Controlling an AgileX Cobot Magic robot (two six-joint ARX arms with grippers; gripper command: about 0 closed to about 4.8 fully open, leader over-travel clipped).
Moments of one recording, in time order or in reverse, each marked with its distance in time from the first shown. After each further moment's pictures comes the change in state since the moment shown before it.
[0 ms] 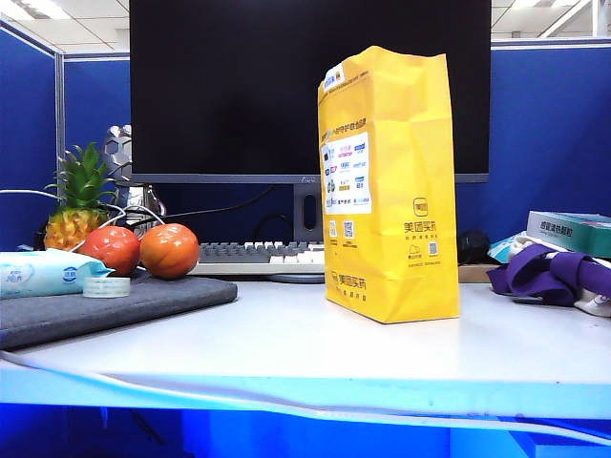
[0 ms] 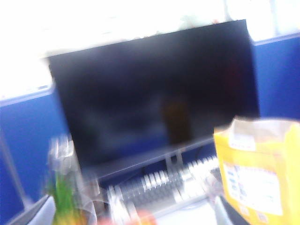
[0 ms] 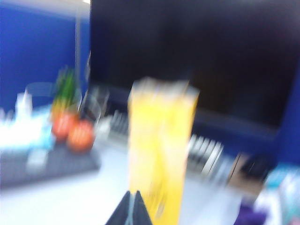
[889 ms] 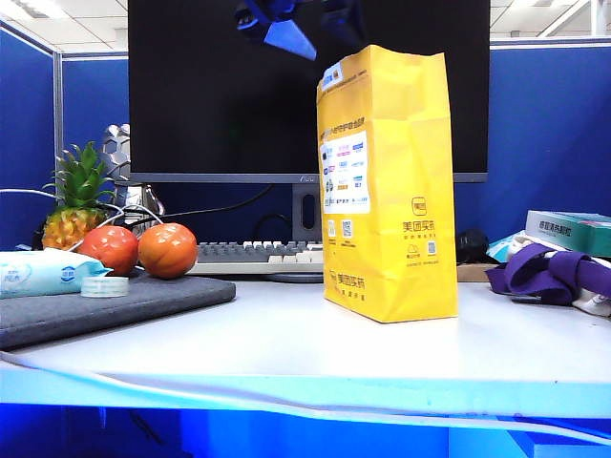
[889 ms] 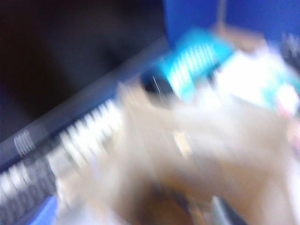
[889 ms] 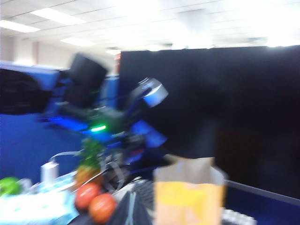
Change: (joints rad) left arm 0.006 1.555 1.131 -0.190 0.372 -0.021; right arm -0.001 0.272 0.095 0.416 -0.096 0.013
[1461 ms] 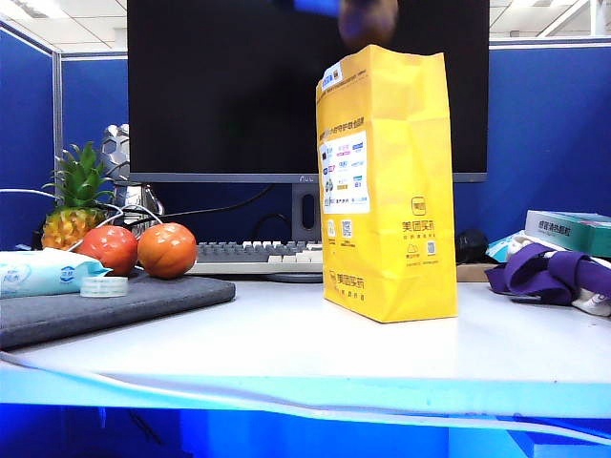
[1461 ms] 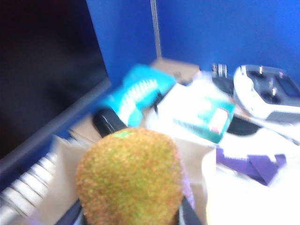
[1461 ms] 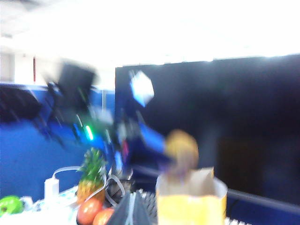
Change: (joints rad) left arm 0.002 0.000 0.003 0.088 0.254 0.024; right arm 0.000 0.013 0.000 0.060 -0.006 0.021
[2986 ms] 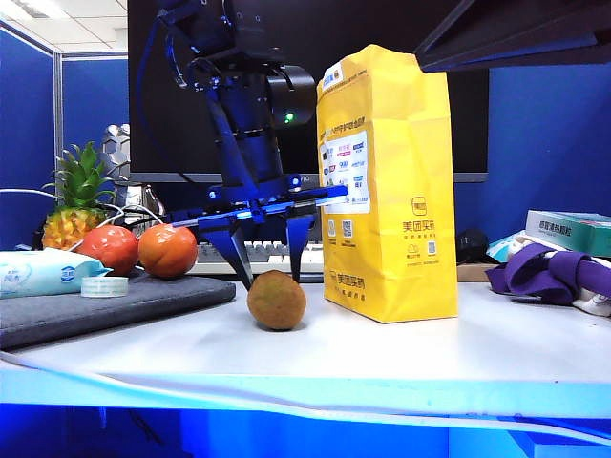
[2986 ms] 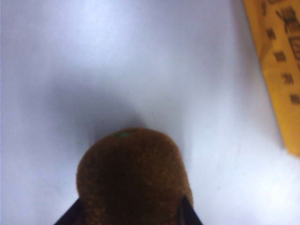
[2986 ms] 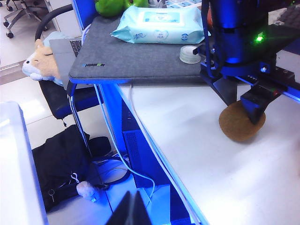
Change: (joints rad) left arm -0.015 0.300 -0.036 -0.668 -0.396 -0.848; right arm 0.000 0.290 -0.003 -0.470 -0.450 0.102
